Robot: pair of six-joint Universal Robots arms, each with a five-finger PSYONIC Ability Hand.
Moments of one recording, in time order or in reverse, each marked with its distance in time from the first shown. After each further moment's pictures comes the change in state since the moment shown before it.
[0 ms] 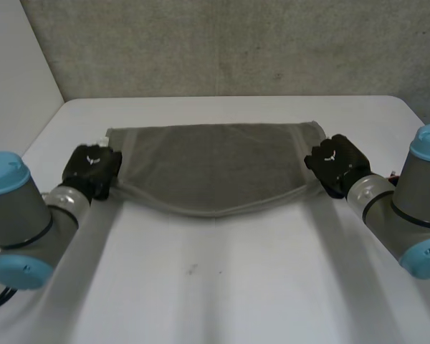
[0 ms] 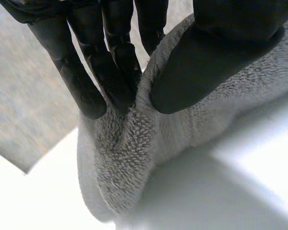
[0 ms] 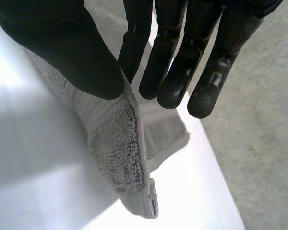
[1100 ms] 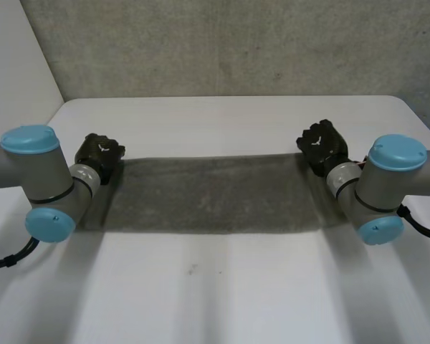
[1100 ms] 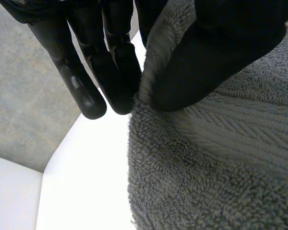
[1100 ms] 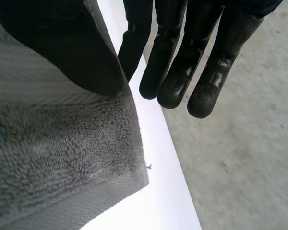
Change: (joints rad) left arm -0.004 -0.366 0.541 -0.226 -0.060 0.257; right arm 0.003 0.422 -0.391 -0.234 -0.012 -0.038; left_hand 0.007 -0.013 -0.013 -0.013 0.001; right_hand -0.002 -0.002 -0.002 -0.002 -0.002
